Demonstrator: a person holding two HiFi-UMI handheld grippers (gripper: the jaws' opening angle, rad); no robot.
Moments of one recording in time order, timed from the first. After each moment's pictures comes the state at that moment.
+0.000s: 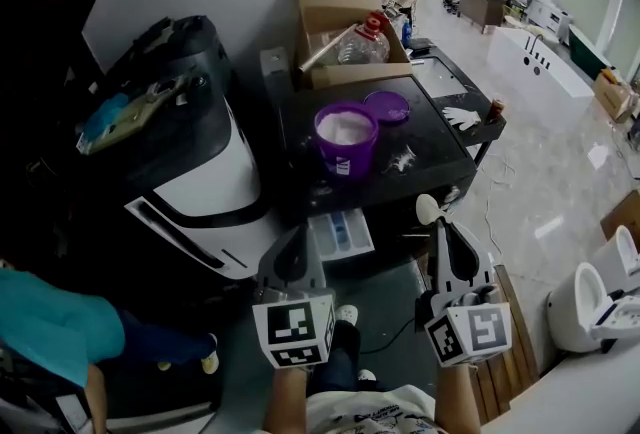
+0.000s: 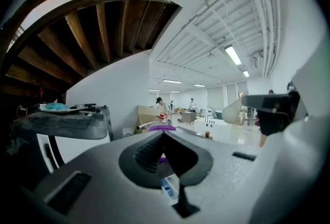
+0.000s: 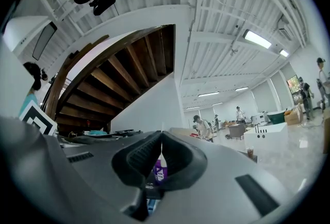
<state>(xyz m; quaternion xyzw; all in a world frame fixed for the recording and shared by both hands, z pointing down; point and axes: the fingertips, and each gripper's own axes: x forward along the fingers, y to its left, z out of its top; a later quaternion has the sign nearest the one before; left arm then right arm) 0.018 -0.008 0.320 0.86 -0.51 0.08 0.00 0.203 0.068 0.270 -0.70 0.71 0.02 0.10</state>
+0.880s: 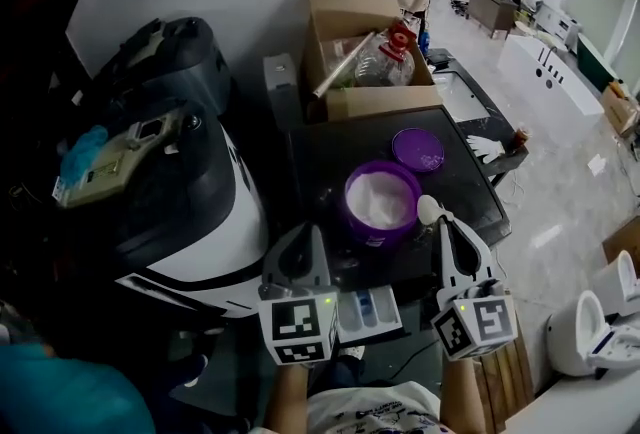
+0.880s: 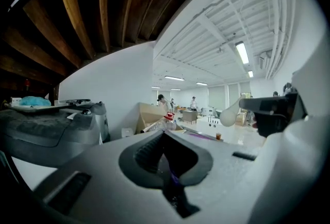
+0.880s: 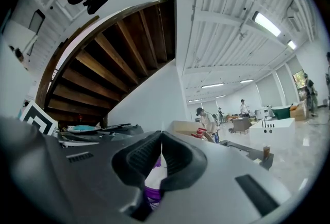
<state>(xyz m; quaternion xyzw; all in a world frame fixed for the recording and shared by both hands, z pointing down) 0.017 -0.238 0.323 0.86 -0.50 0.08 0.02 0.202 -0.169 0.279 -0.69 0.72 -0.02 0.07</state>
